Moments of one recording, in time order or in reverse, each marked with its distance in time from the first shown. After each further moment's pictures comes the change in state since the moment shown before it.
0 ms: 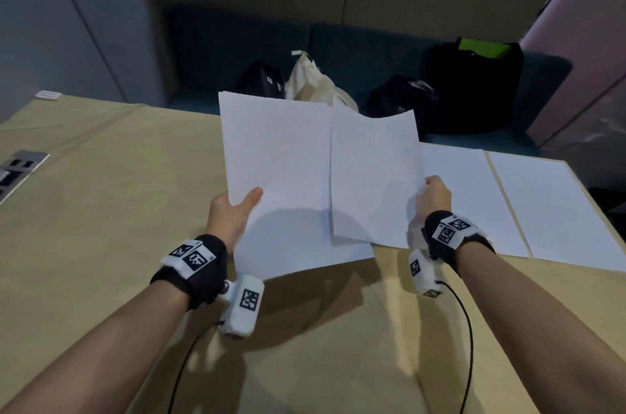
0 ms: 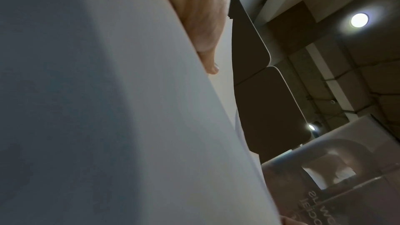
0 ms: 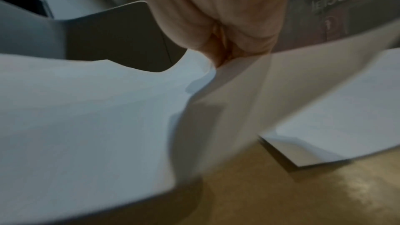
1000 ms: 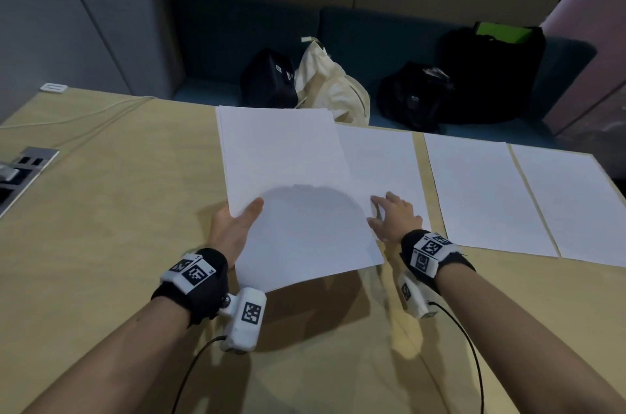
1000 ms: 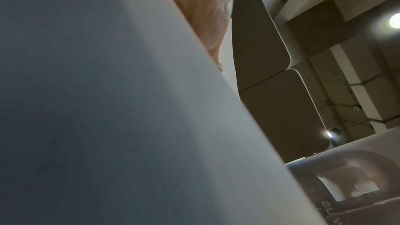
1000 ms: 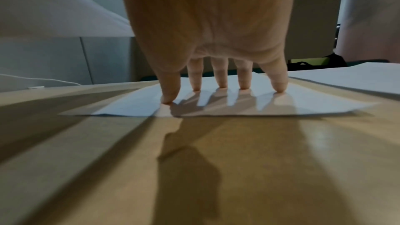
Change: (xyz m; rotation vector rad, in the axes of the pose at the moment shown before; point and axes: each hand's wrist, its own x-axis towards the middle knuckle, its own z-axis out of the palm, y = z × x) left_hand 0.016 -0.028 -0.031 -0.044 -0.041 -0.104; right_hand -0.055 -0.022 0.065 -0.567 -0.423 -0.253
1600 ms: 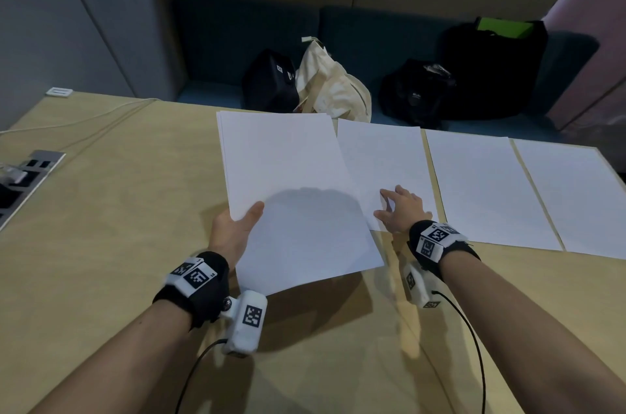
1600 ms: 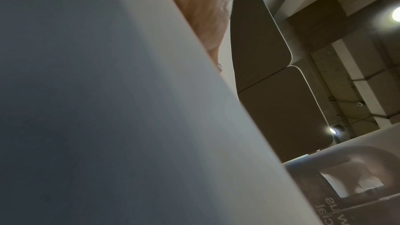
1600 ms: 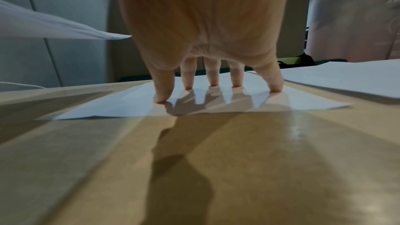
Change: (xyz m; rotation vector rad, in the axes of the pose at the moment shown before) left_hand -0.004 -0.006 -0.003 0.063 0.015 0.008; right_hand 0.011 0.012 -0.002 0.102 -0.009 0.052
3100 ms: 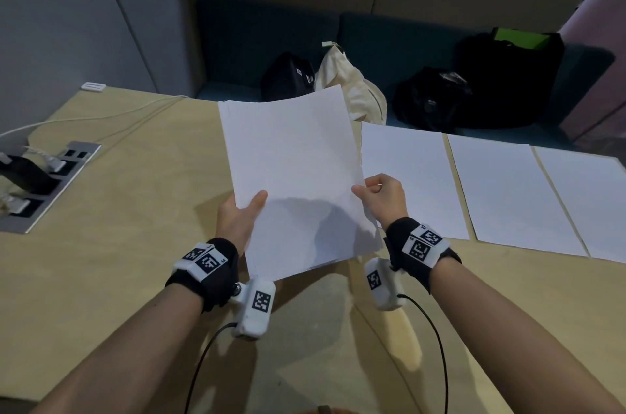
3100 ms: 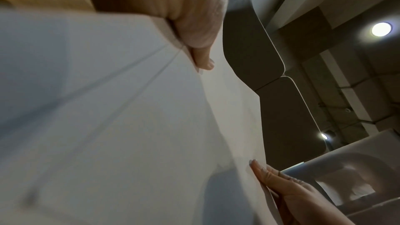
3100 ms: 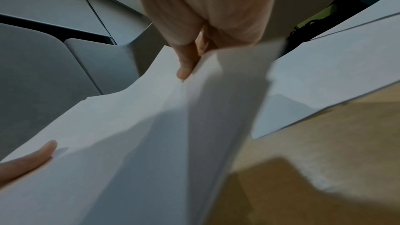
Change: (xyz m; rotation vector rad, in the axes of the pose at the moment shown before) left_hand 0.012 0.003 -0.045 -0.118 0.022 0.041; right_hand -0.033 -0.101 0.022 0.817 0.248 -0.101
